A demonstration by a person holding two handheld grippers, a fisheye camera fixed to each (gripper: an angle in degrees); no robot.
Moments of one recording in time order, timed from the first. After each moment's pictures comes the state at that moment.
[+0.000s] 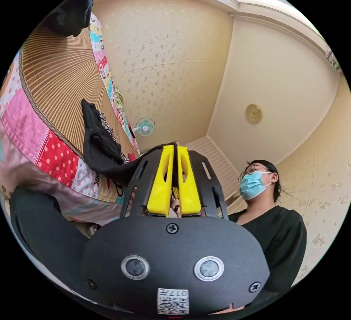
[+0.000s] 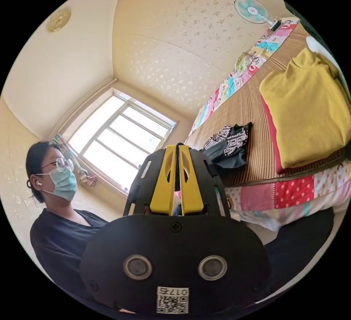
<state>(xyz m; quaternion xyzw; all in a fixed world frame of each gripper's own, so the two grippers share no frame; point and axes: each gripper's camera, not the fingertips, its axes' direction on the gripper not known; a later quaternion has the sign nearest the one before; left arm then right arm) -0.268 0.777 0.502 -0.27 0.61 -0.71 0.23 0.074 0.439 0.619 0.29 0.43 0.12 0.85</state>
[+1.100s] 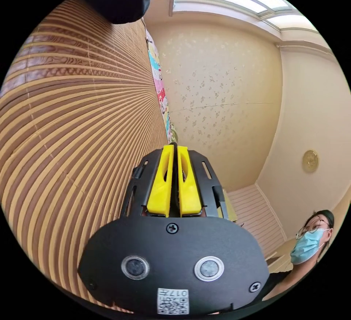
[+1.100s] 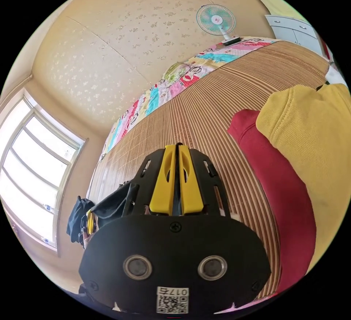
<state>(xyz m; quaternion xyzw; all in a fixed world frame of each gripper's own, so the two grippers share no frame) 0.028 0.843 0.673 -0.42 0.42 -0.74 0.32 0.532 0.307 0.557 0.29 0.69 0.23 0.62</state>
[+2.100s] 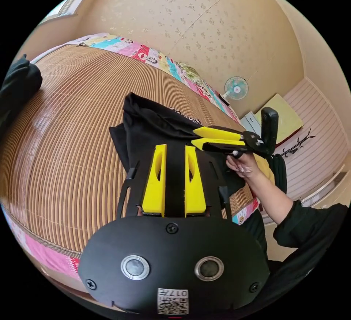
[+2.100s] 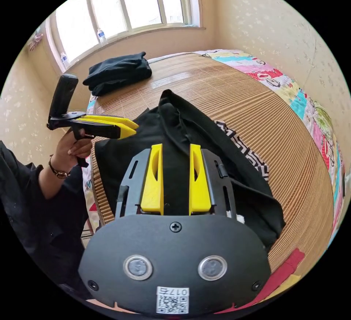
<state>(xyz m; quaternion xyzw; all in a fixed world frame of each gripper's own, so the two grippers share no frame) 0.137 0.653 0.605 -0.50 0.61 -0.37 0.50 0.718 0.363 0.830 -0.28 0.58 0.00 0.77</state>
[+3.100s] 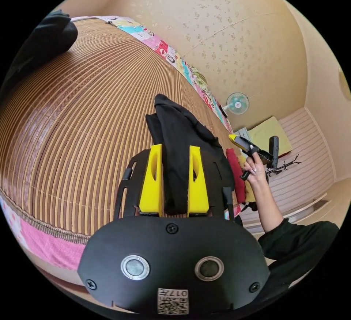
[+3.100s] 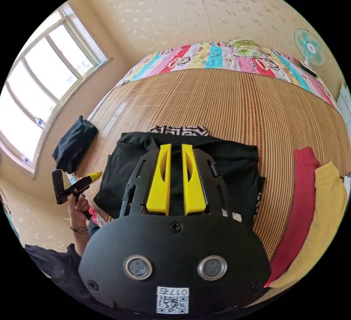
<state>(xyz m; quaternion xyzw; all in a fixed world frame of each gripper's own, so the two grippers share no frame) 0.106 0.751 0.616 -0.54 0.57 -0.45 0.43 0.644 0.369 0.635 -0.01 0.70 0.21 0.68</state>
